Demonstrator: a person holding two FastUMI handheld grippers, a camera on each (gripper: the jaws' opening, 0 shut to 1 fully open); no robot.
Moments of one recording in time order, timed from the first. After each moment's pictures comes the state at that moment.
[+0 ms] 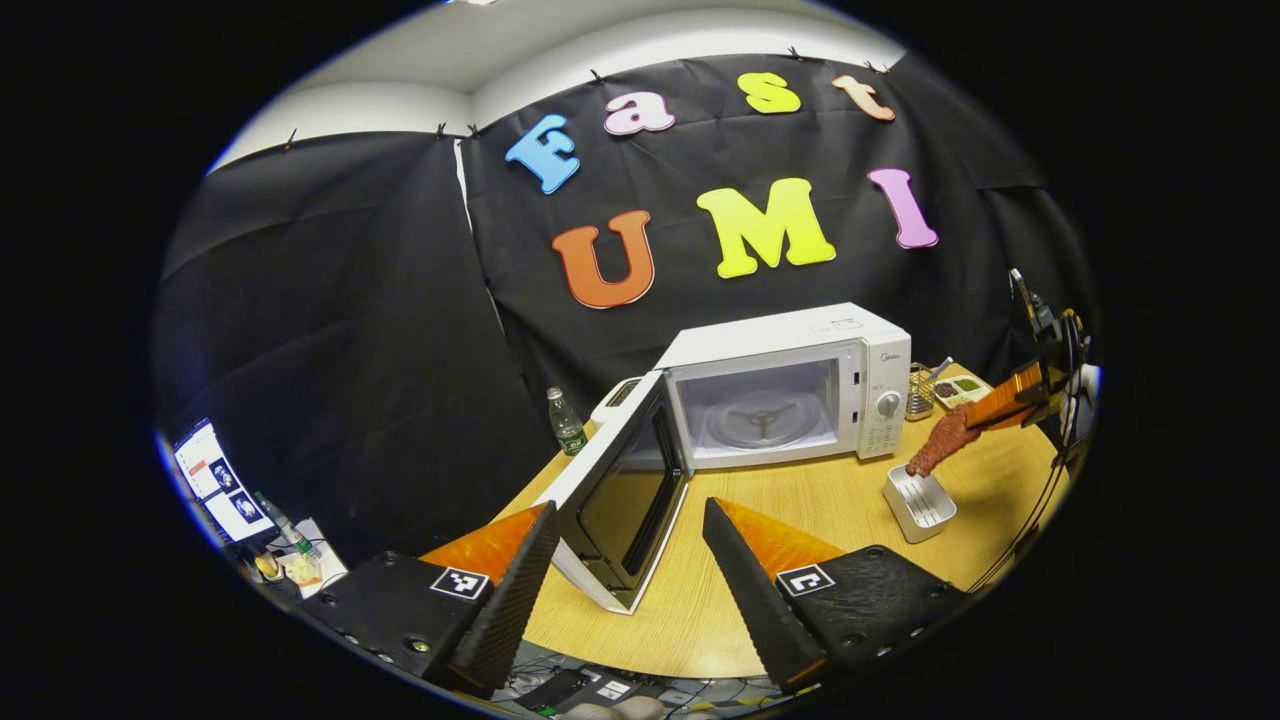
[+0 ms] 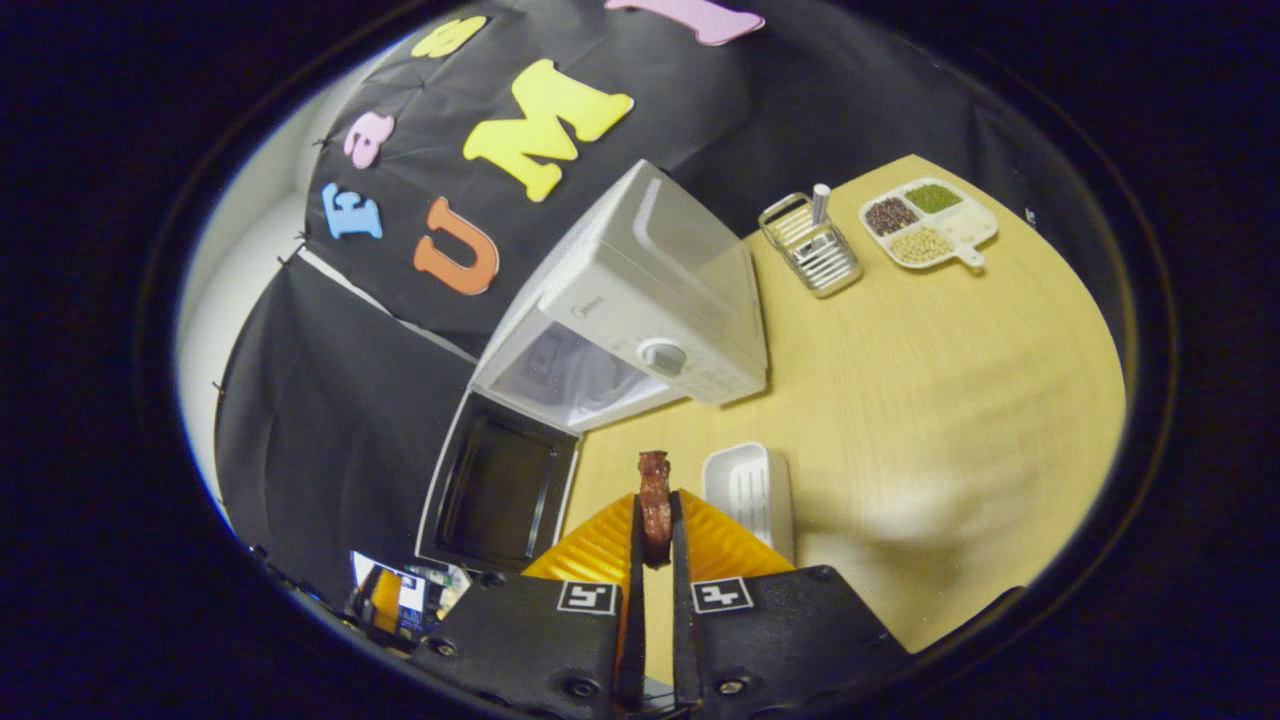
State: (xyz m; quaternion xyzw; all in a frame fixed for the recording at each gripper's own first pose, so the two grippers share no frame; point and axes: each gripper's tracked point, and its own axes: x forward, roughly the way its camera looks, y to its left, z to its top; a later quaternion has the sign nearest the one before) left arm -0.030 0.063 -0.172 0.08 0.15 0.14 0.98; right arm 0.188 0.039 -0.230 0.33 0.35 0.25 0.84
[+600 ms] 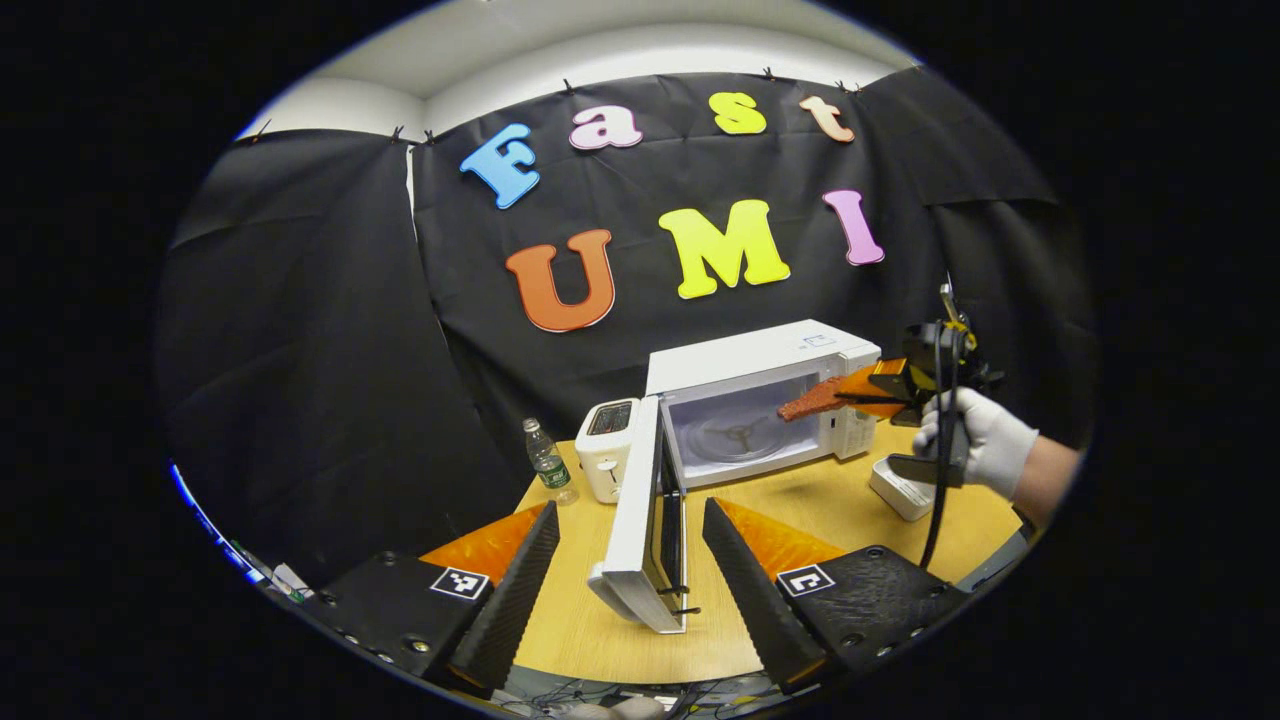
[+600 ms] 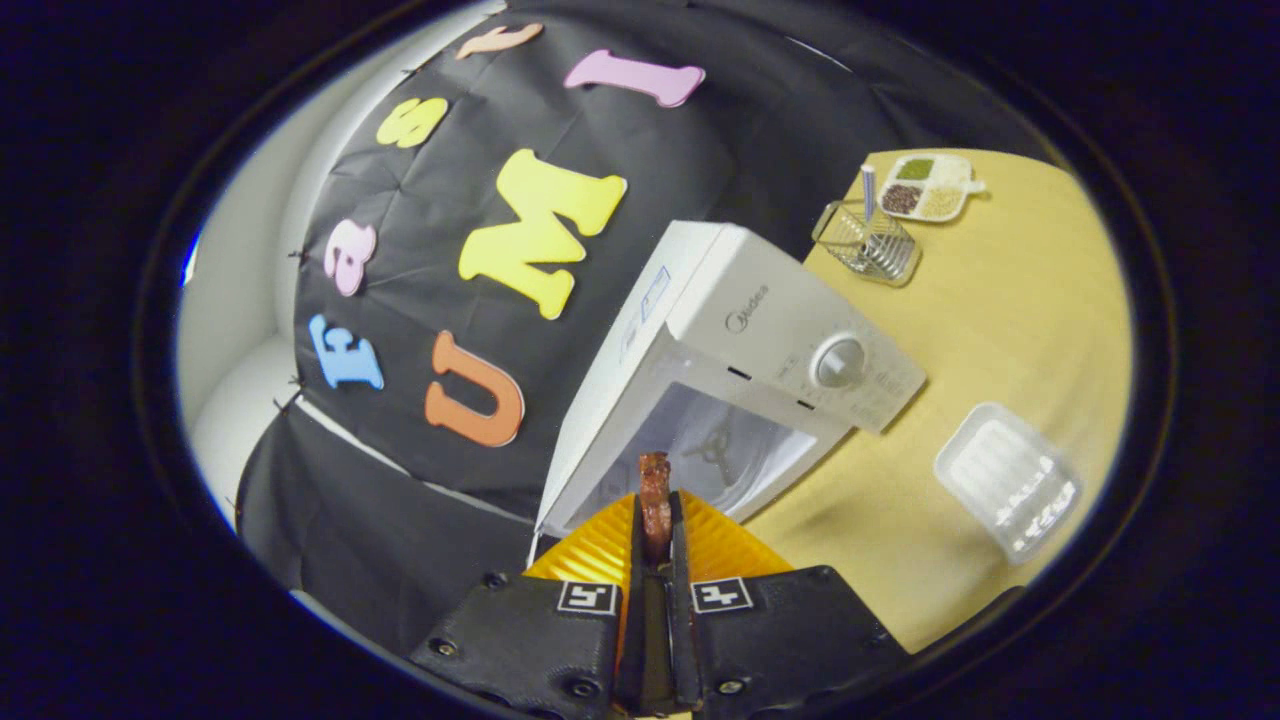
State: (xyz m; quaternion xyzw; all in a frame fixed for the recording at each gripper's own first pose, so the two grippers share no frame) left arm -0.018 0.146 -0.144 0.09 0.13 0.02 0.99; right arm 0.277 0.215 -0.201 0.51 0.17 0.10 0.83
